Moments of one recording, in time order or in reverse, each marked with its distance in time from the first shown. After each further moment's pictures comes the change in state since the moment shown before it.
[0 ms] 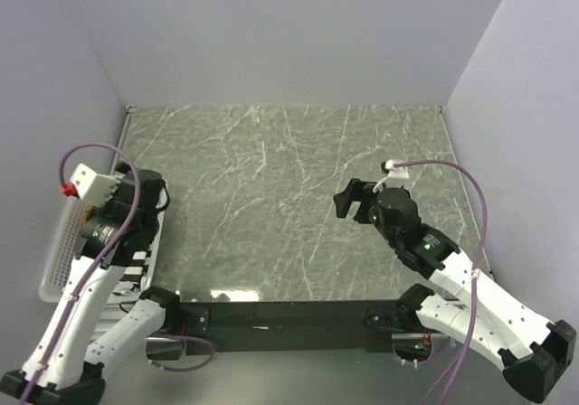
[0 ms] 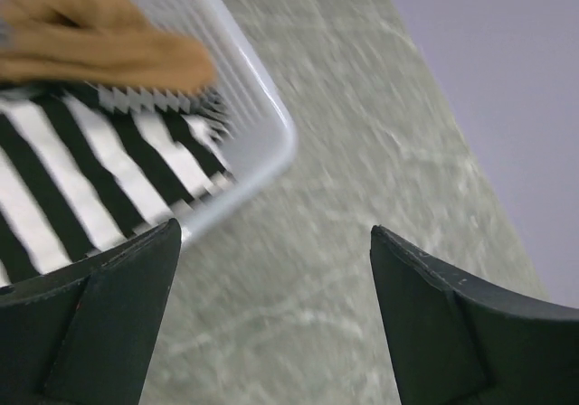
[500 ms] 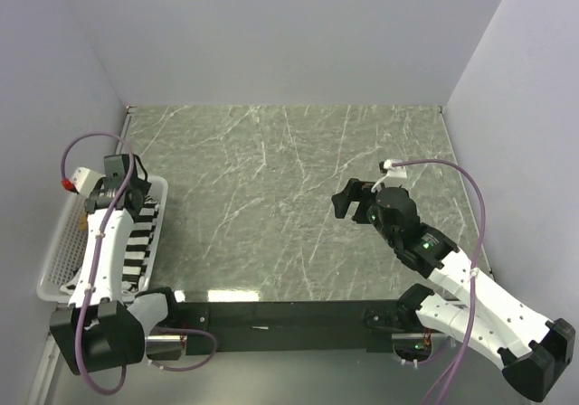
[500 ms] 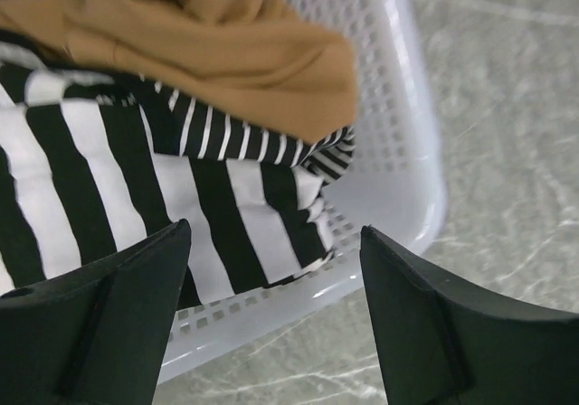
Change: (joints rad) left arm 0.572 0.269 -0.108 0.208 0.346 0.194; right arm 0.000 0.018 0.000 0.013 -0.030 0.004
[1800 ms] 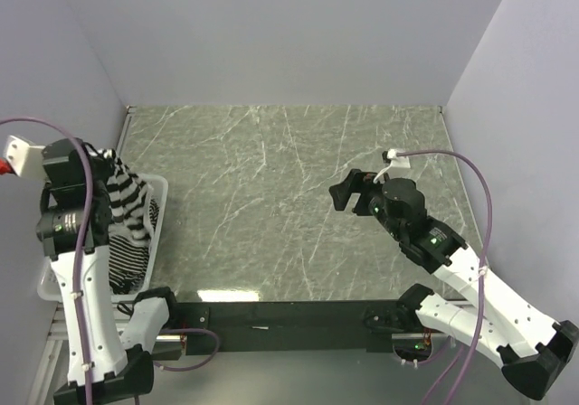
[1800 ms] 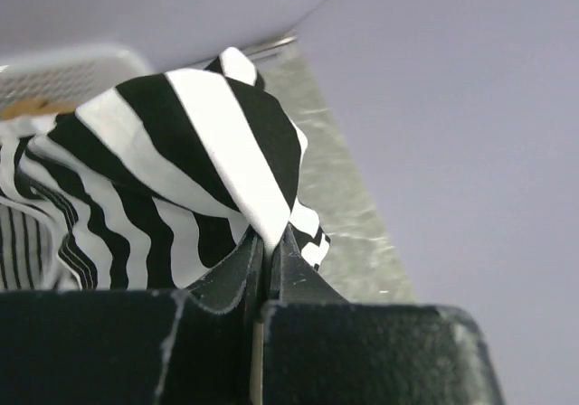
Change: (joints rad) left arm 0.046 -0.186 0.356 -0.037 0.086 0.099; right arm 0.000 0.013 0.113 -0.040 -0.052 0.000
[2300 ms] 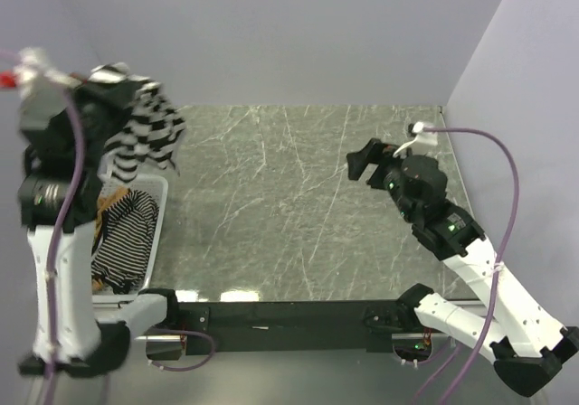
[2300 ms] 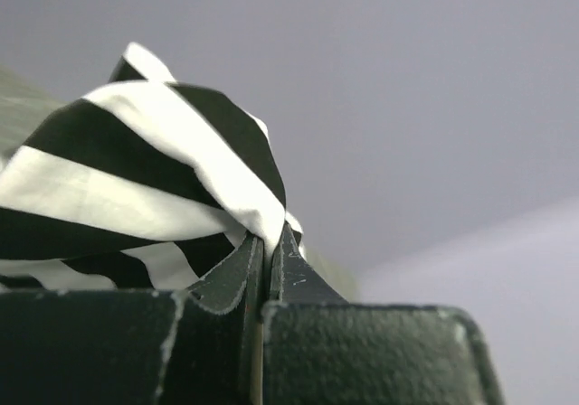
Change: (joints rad) left arm -0.158 0.177 0.418 0.146 0.356 0.081; right arm -0.048 0.062 0.237 -0.069 0.106 -0.048
